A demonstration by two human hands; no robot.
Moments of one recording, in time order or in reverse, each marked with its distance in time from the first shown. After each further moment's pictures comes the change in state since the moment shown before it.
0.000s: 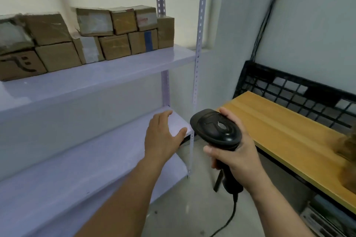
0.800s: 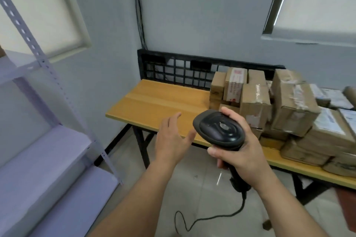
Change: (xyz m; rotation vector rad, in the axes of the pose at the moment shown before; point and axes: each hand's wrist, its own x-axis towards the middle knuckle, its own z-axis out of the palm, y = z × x) left_hand -0.108 0.245 0.242 -0.101 -0.516 0.336; right_hand -0.158 -0.022 -0.278 -0.226 0.487 0.026
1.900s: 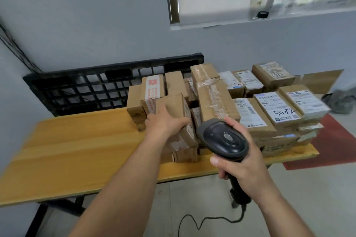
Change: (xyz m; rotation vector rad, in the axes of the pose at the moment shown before) left_hand 0.167 0.165 0.158 0.121 -0.578 -0.129; right_hand 0.027 0.056 -0.165 0.008 0.527 0.167
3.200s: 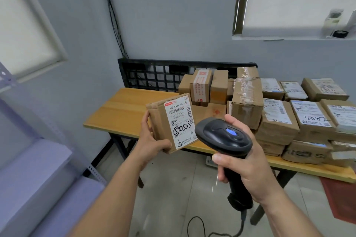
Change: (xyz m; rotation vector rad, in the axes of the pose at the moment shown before) left_hand -0.200 -0.140 0.004 -0.777 0.253 0.049; right_hand -0.108 -0.048 -0.004 0.184 -0.497 -0.003
